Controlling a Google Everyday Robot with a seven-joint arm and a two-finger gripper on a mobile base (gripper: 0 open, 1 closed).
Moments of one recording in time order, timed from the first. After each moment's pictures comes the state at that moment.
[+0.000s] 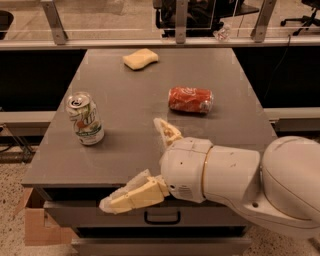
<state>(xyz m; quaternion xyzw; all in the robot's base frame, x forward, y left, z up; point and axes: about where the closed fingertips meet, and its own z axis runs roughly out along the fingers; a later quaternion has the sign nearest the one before) 0.385 0.048 0.901 -0.44 0.67 0.30 0.52</state>
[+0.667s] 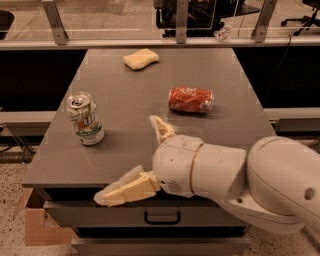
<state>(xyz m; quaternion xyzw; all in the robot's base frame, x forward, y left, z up) 0.399 0.060 0.895 -0.44 0.67 0.29 0.53</state>
